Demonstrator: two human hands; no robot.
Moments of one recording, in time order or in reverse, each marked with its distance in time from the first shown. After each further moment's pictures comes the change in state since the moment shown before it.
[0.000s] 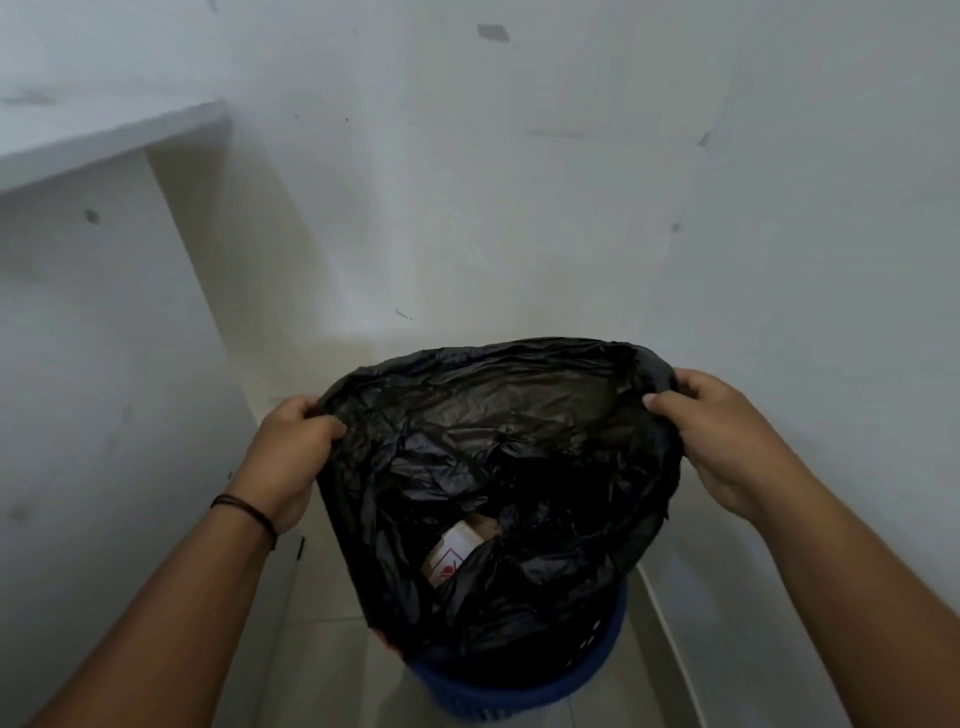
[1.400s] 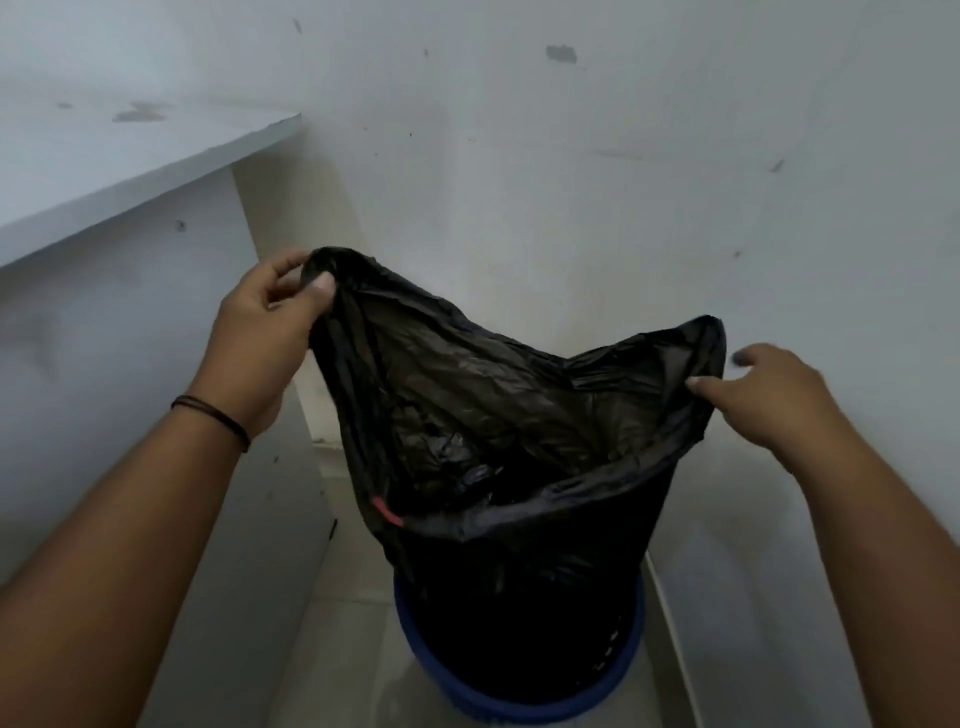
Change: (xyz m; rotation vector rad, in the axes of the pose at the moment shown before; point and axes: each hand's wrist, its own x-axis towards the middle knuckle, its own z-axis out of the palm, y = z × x) left_hand -0.003 0.093 -0.032 -0.016 0.219 0.390; right_hand 0.038 -0.058 -0.013 -0.778 0.173 -0.031
